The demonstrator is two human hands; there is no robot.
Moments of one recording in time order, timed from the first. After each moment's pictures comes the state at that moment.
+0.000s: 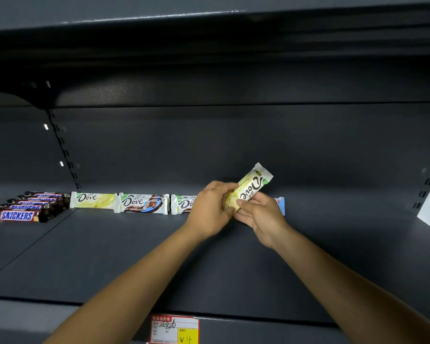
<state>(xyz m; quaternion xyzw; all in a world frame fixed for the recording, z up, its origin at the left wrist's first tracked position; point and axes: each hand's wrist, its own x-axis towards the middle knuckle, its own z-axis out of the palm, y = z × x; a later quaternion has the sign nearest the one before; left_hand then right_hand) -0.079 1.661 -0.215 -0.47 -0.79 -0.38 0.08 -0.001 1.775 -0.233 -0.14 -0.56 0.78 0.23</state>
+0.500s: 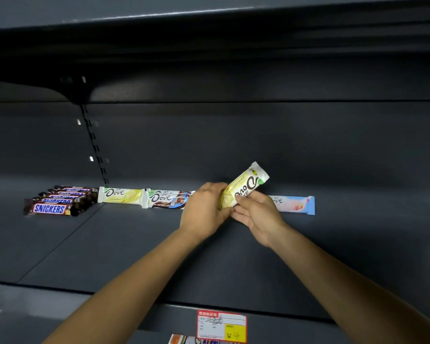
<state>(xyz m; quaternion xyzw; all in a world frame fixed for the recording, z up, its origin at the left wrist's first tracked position) -0.121 1.596 -0.223 -0.44 -0.83 -0.31 0.17 -0.044 1.709 -0.229 -0.14 -0.54 0.80 0.21</state>
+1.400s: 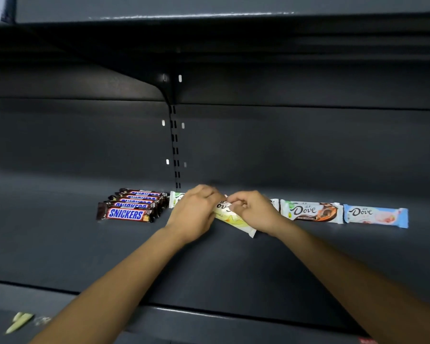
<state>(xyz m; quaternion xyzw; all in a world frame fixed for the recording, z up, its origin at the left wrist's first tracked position) -0.285 1.415 -0.229 -0.54 -0.79 -0.16 0.24 -0.194 1.571 -0.225 -0.11 -0.90 0.39 0.17</state>
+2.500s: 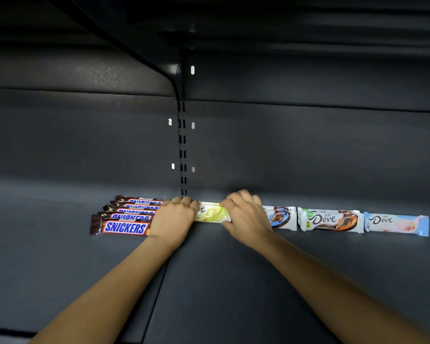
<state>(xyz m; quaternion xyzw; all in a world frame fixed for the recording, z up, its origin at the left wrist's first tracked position) -0.365 1.397 -0.259 -0.44 -0.86 0.01 0.26 -0.265 1.551 -0.260 -0.09 -0.95 -0.10 0.28</state>
